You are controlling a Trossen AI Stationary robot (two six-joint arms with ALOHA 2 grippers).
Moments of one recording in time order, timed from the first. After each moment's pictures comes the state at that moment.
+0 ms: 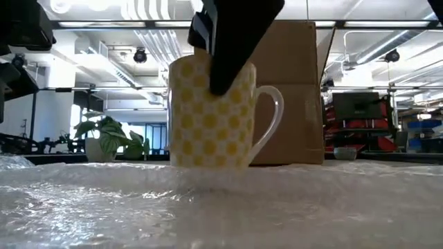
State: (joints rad) left arm -0.80 1.15 0.62 -0.57 -0.34 -1.11; right arm 0.39 2.41 2.21 -1.19 0.03 0.11
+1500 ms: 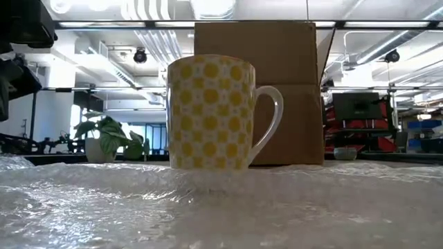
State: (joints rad) left arm -0.80 1.16 0.62 -0.54 -0.36 -1.08; right arm 0.89 1.61 0.89 -0.86 0.08 1.58
